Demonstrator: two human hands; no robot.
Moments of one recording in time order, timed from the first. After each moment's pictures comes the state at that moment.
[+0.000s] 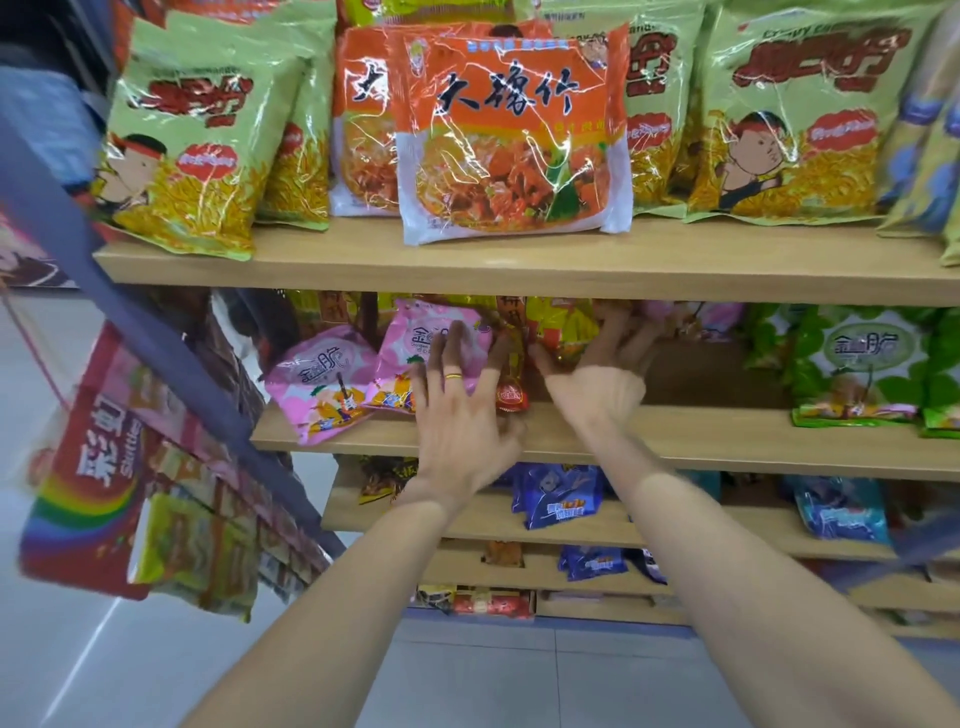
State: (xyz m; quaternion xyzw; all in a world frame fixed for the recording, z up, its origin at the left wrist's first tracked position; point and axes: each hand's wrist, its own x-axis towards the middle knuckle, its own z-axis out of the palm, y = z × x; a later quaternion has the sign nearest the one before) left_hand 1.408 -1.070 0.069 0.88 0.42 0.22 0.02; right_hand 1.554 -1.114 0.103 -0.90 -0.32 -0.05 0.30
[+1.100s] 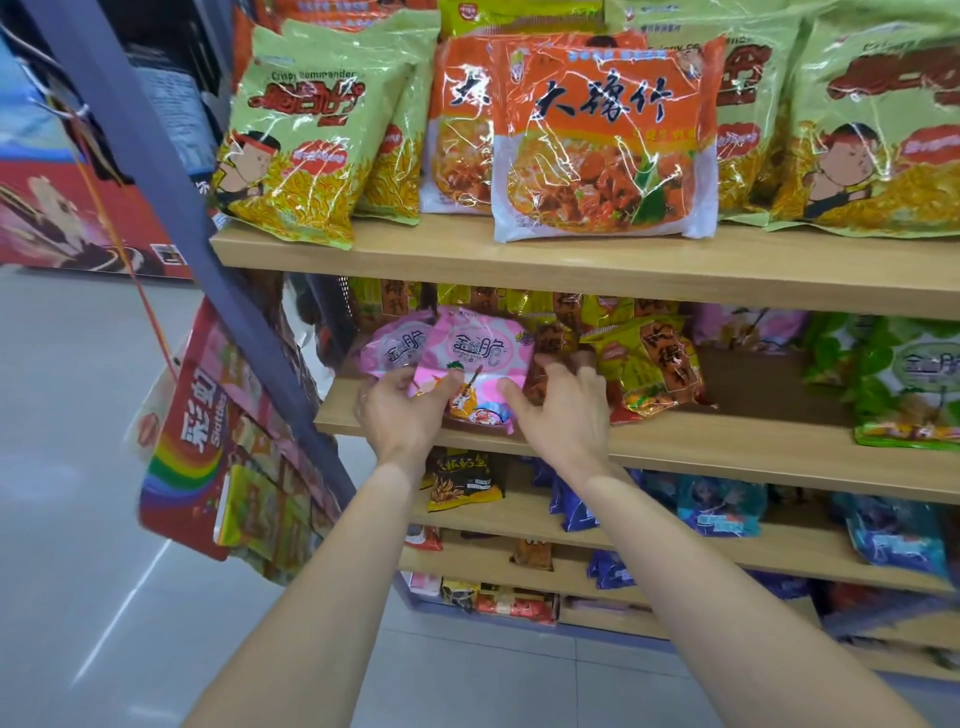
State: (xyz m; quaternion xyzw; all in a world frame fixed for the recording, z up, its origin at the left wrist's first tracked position) left_hand 1.323 -1.017 0.071 0.53 0.63 0.41 0.39; right_hand 1.472 -1.105 0.094 -0.84 -0.47 0.05 0.26
